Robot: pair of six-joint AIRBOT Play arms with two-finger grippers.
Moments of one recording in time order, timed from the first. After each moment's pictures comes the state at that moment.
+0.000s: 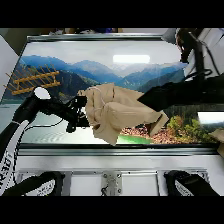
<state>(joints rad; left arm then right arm) -0.11 -1.29 1.01 0.84 -1.50 0.03 0.17 -0.94 1.44 -0.90 1.46 1.43</state>
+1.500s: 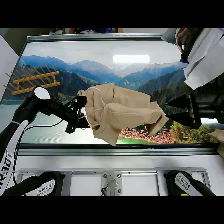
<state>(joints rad) -0.11 -1.29 1.01 0.84 -1.51 0.03 -0.50 -1.10 0.92 -0.29 1.82 -0.13</state>
